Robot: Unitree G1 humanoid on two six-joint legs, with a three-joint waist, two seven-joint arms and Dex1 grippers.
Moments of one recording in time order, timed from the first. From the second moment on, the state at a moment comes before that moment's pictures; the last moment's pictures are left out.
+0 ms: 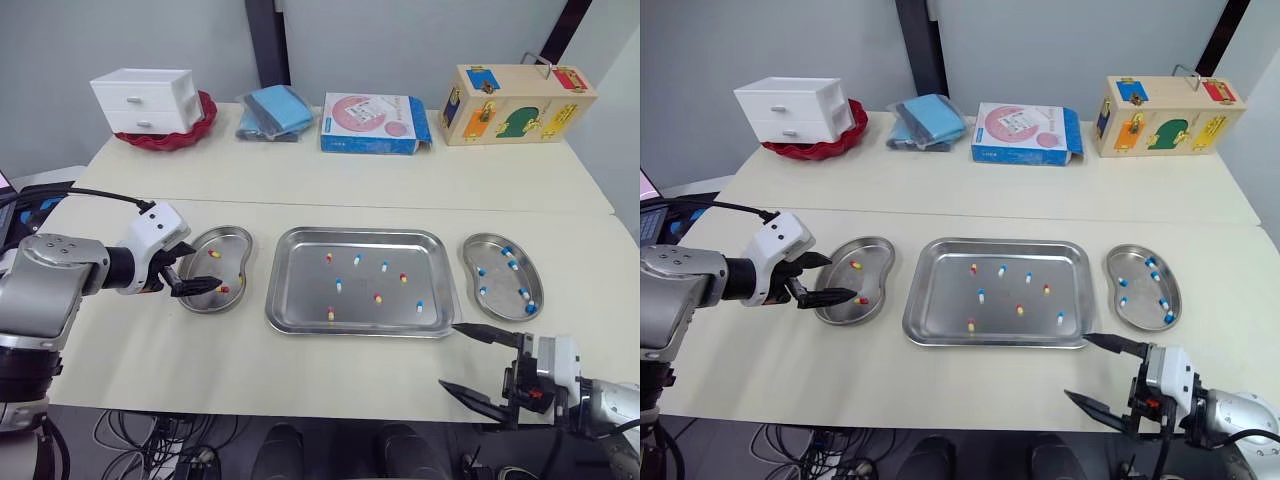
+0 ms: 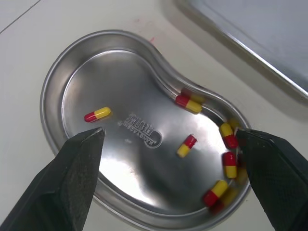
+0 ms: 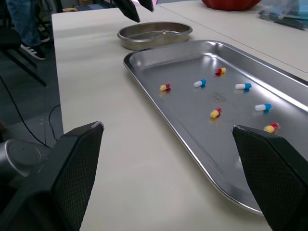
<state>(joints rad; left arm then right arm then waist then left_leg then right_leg) -0.34 1.03 0.14 -0.07 -0.25 0.76 -1.10 0.41 -0.77 -0.22 -0.45 0.54 0.04 1.08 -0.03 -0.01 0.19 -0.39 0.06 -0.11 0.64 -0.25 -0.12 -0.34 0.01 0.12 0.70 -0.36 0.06</state>
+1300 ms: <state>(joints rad) 0.21 1.06 0.62 0.18 -0.27 0.41 -1.10 0.38 -0.98 -0.61 -0.12 0.48 0.29 1.26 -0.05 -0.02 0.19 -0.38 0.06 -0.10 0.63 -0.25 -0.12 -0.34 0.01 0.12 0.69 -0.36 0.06</state>
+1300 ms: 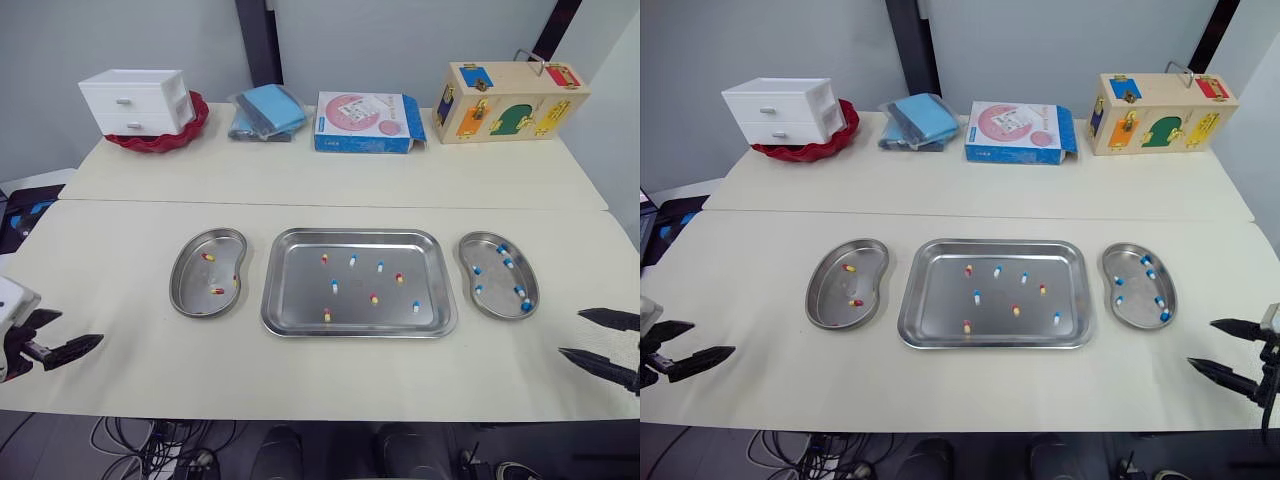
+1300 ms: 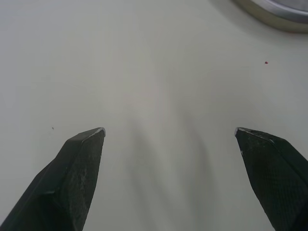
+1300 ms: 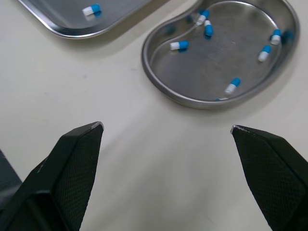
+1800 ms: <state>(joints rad) -0.30 1.07 0.09 -0.16 -0.38 0.53 -1.26 0.39 -0.69 -0.24 -0.62 0.55 0.24 1.14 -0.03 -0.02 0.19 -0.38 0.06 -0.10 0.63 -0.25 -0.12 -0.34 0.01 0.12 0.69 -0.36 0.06</state>
